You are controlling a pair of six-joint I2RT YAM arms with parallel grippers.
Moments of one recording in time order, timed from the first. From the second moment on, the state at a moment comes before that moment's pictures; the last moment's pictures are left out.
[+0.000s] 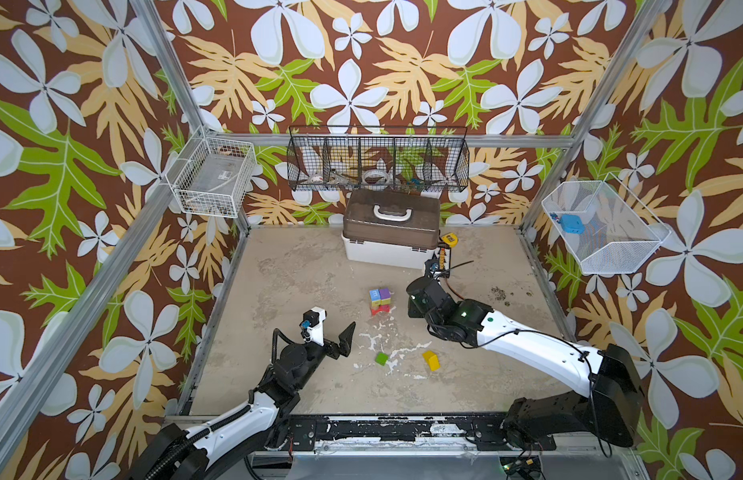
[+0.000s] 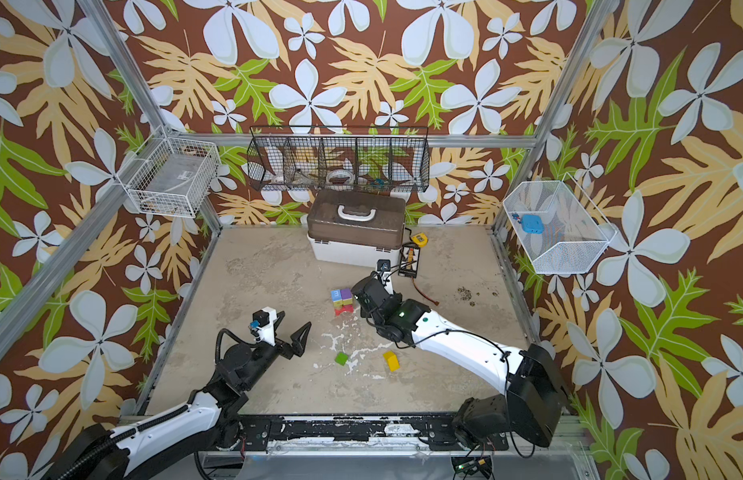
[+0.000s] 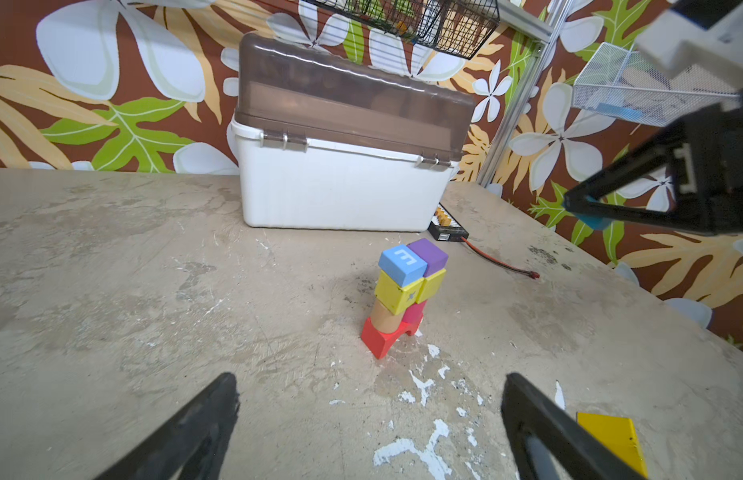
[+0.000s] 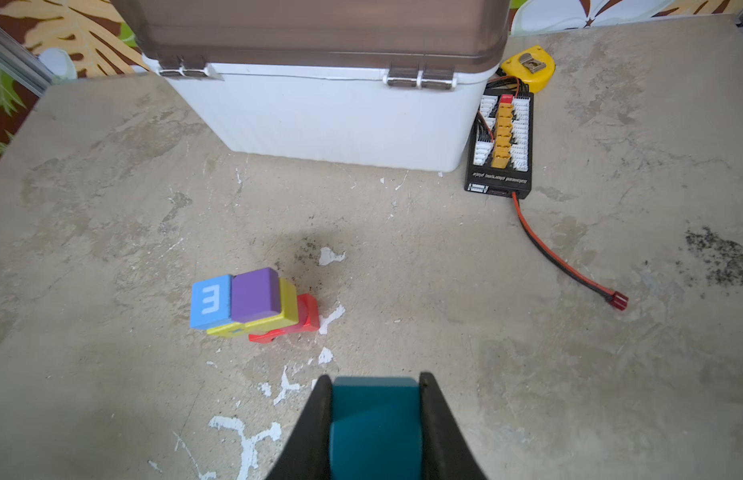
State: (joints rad) left arm -0.58 0.84 0.01 0.77 -0.10 -0.25; right arm 0.81 1.44 1.12 -0.48 0.53 0.63
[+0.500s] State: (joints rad) left arm -0.58 0.86 0.01 0.78 -0.11 -0.25; right arm 0.71 1.81 1.48 -0.60 0.29 0.40
